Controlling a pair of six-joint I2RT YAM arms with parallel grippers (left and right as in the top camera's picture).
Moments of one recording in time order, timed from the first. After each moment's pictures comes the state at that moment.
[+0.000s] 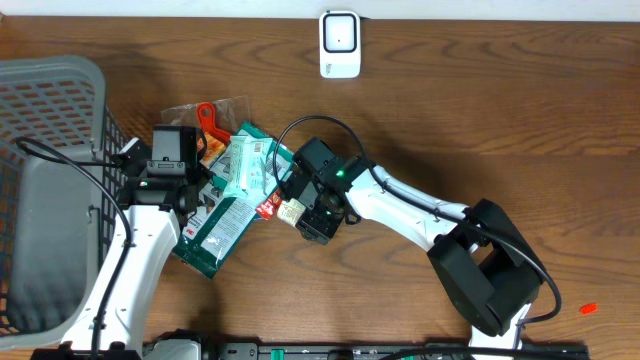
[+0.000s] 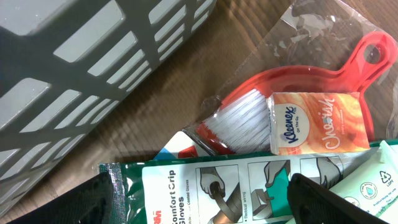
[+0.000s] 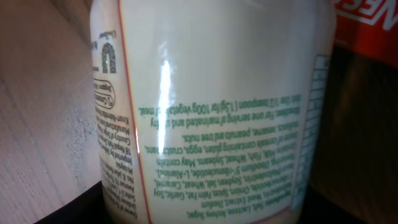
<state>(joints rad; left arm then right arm) -0.03 1.33 0.89 -0.62 -0.33 -0.79 0.77 1.97 1.29 -0.69 -0.24 -0.24</state>
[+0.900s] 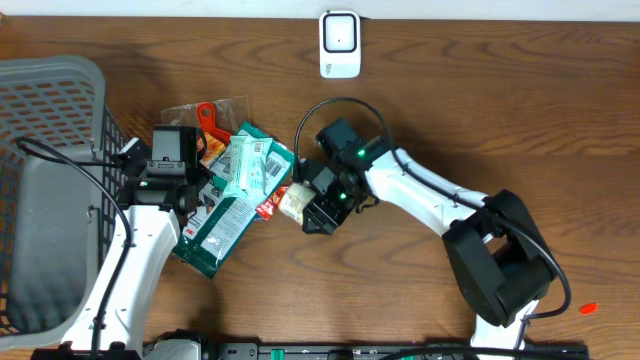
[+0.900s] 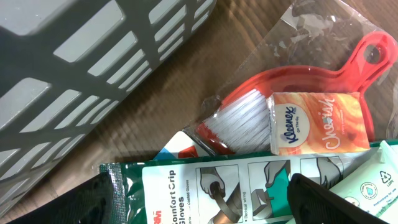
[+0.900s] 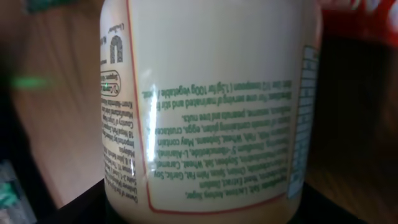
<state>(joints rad) -0.03 1.33 0.89 -0.62 -0.33 -0.79 0.64 1.97 1.32 -0.75 -0.52 -0.21</state>
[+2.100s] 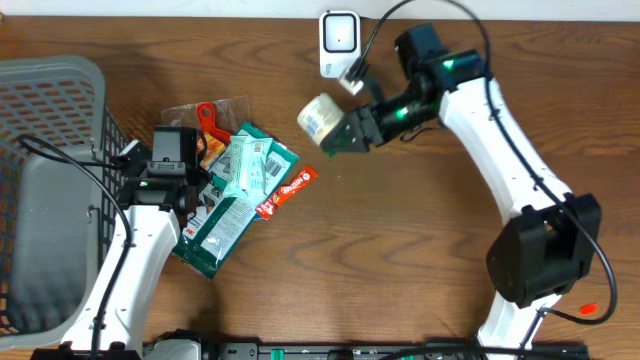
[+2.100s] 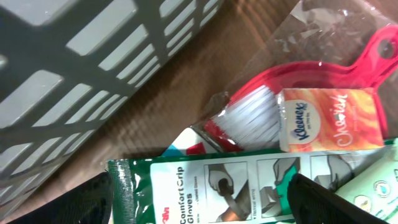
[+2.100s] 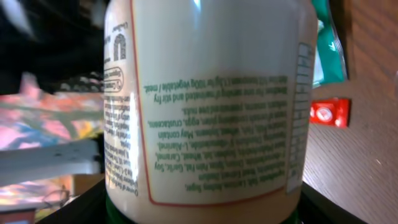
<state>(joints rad) -0.03 1.33 0.89 -0.65 -0.34 -0.79 0.32 1.96 1.82 -1.21 -1.01 -0.20</state>
